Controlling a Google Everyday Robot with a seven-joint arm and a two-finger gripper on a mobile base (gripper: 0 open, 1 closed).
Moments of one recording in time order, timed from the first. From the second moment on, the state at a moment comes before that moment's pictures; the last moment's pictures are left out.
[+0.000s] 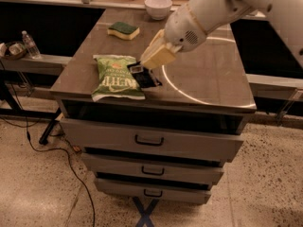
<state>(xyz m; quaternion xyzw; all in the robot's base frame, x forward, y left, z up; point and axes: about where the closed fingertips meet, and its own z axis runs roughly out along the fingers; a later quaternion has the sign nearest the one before) 0.571 0.003 0.934 -0.67 0.63 0.25 0.30</state>
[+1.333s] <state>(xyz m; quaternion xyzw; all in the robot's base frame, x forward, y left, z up) 0.620 0.090 0.894 -0.70 0.59 0.23 0.33</state>
